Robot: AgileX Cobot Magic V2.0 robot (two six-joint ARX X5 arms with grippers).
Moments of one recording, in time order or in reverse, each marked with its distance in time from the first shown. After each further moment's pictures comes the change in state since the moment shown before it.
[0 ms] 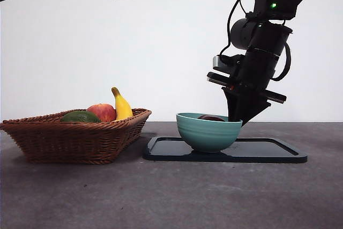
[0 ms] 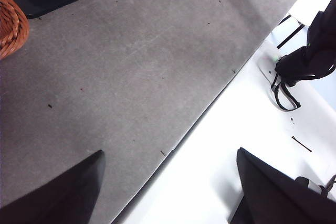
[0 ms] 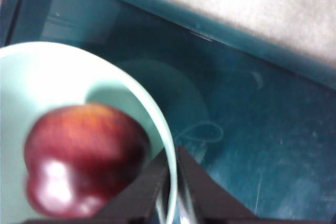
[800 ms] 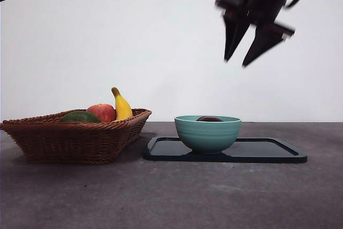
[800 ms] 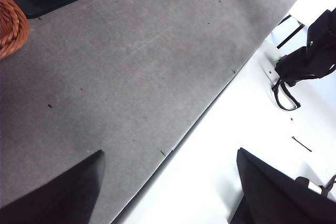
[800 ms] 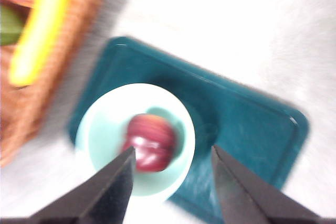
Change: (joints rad) left arm 0.000 0.000 0.000 0.000 0.000 0.000; right arm 0.000 -0.270 0.108 -0.143 0.022 0.000
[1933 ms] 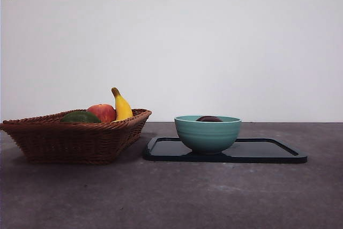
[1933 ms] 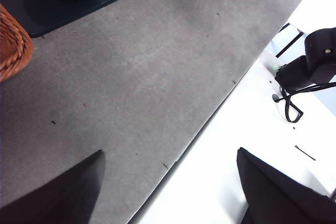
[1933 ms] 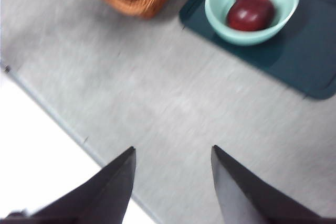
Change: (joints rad) left arm 0.000 0.000 0.000 0.048 0.000 0.000; right arm 0.160 -0.995 -0.722 -0.098 -0.093 -0.015
